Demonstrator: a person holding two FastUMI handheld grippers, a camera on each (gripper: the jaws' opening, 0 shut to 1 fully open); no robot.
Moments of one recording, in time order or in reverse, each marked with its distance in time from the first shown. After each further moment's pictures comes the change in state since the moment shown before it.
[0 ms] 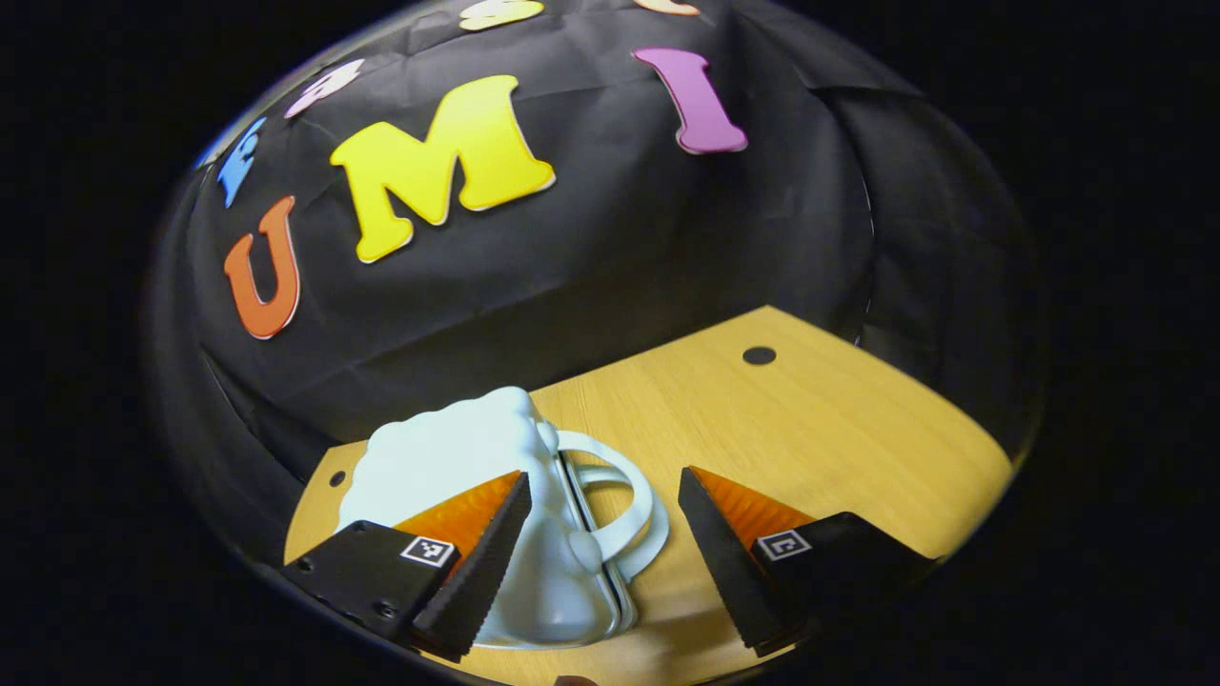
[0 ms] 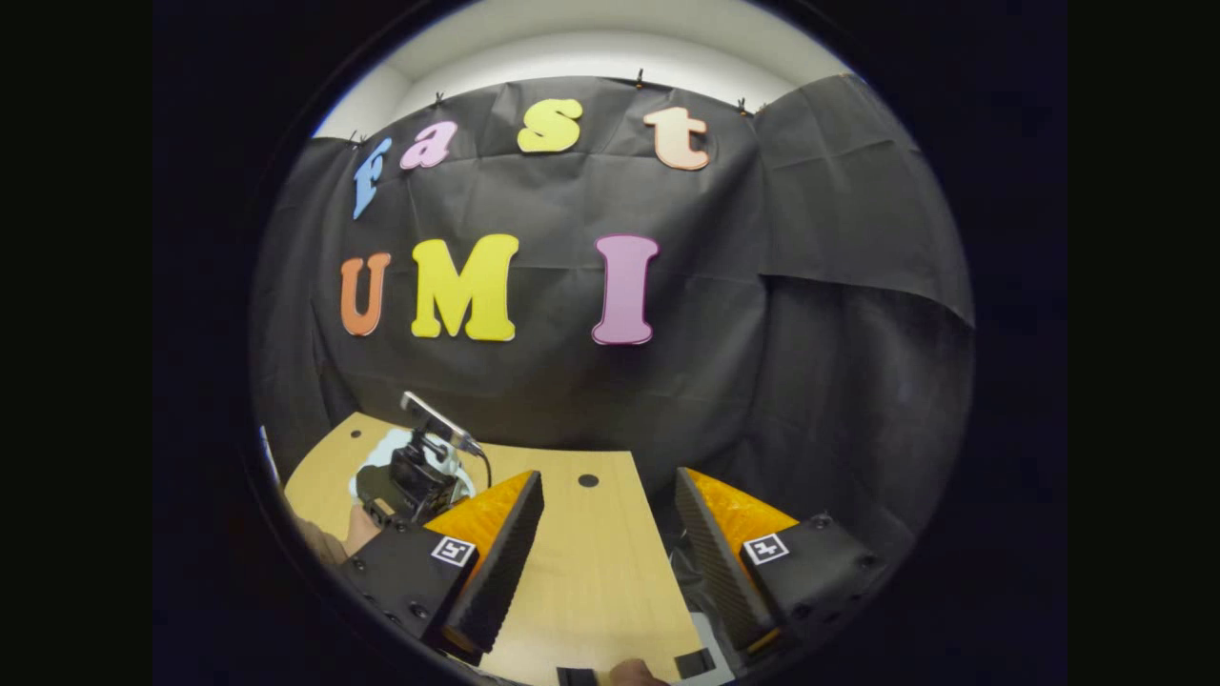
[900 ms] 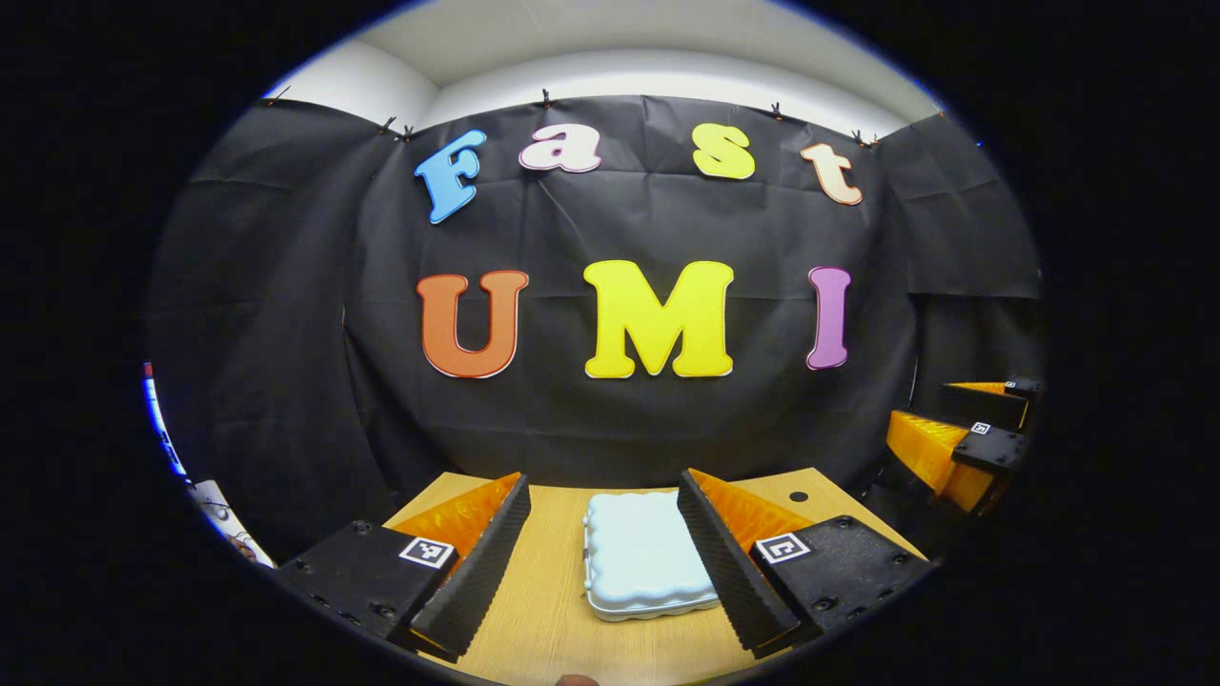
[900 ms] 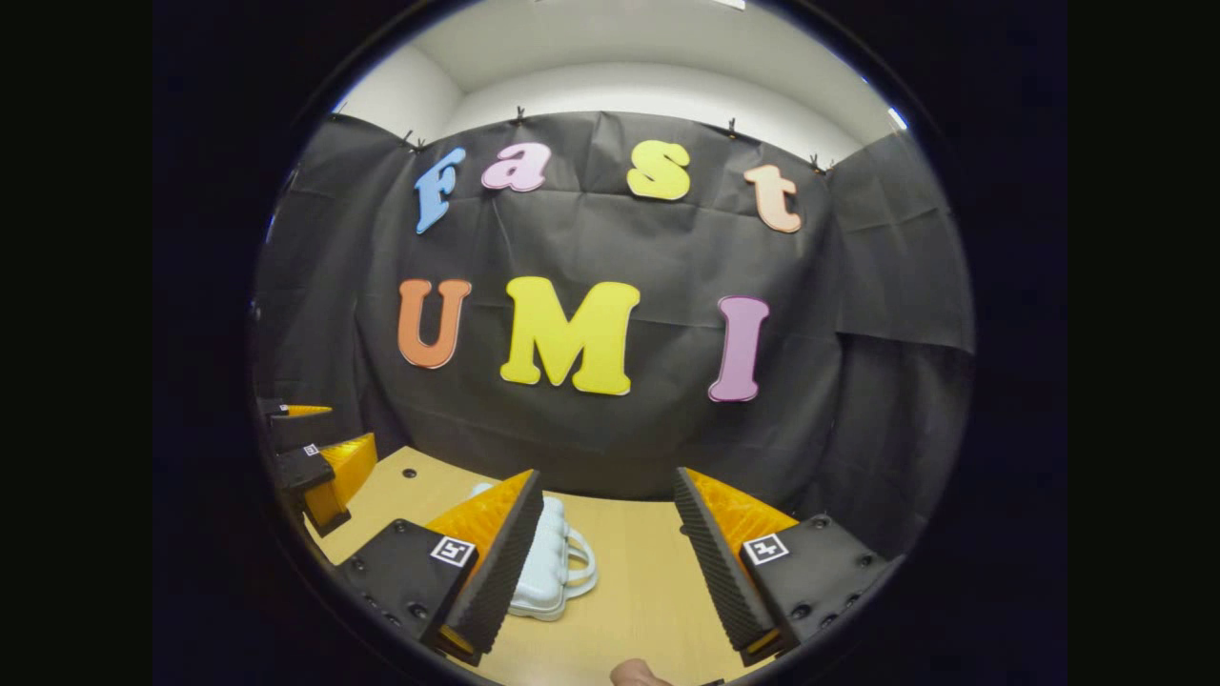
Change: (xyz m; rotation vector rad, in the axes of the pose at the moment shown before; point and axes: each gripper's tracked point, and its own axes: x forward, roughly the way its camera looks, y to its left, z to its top) left arm -0.240 0.218 0.084 -0.253 -0.314 0.171; right arm -0.011 0.243 0.042 -0.077 -0.137 0.159
